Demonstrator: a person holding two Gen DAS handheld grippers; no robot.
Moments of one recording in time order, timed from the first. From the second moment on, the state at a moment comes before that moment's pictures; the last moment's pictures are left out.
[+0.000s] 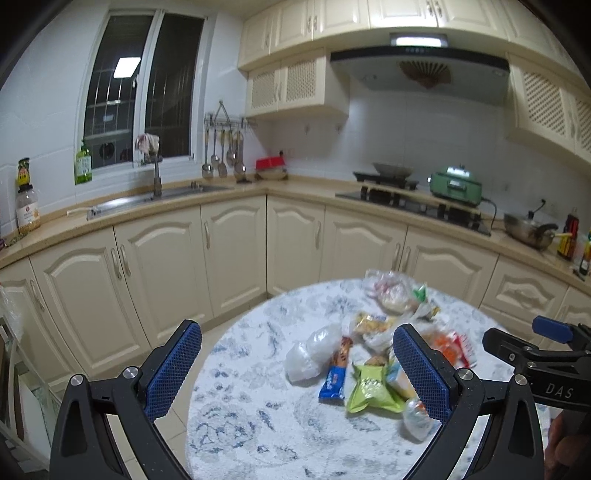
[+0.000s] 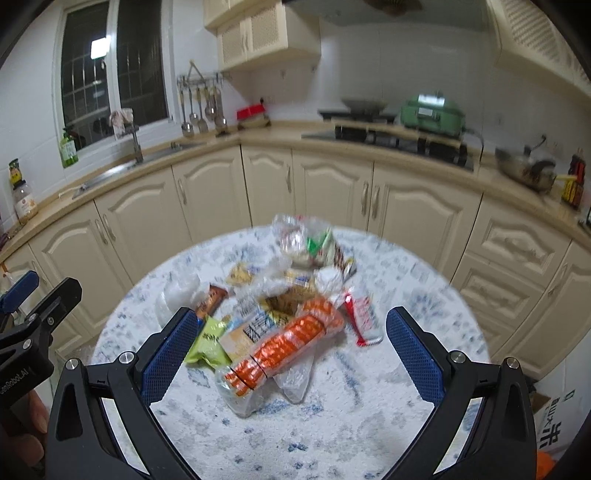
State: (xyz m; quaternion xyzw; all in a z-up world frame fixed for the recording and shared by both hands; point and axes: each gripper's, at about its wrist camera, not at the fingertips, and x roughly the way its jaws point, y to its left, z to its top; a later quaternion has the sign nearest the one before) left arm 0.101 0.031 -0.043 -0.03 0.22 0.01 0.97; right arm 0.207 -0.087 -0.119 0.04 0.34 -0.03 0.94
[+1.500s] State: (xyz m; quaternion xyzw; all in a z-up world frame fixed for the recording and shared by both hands) left arm 0.270 0.057 -0.128 -0.01 0.36 -0.07 0.93; right arm 0.242 -0.121 -0.211 0.16 0.44 0.05 0.88
